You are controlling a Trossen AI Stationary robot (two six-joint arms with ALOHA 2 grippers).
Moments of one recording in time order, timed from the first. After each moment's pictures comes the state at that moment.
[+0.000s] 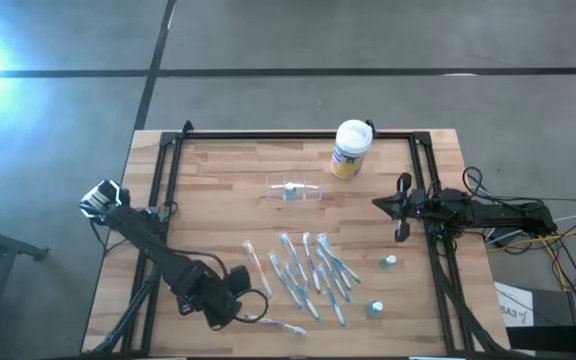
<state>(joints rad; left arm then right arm) -0.68 1.63 1.32 -1.07 -0.04 0.49 -0.01 0.06 0.02 0.08 0.16 0.02</state>
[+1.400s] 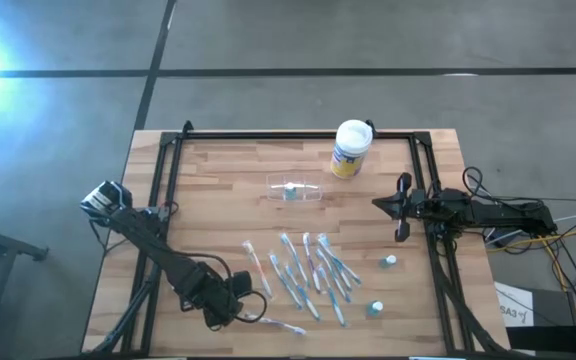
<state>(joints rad) -0.68 1.64 1.24 -0.97 -0.02 0.63 -0.01 0.06 0.02 0.09 0.16 0.03</state>
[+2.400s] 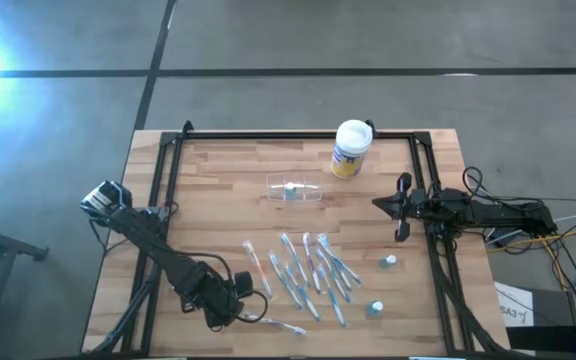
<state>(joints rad) -0.68 1.64 1.24 -0.94 -0.01 0.62 -0.01 0.06 0.02 0.09 0.16 0.03</state>
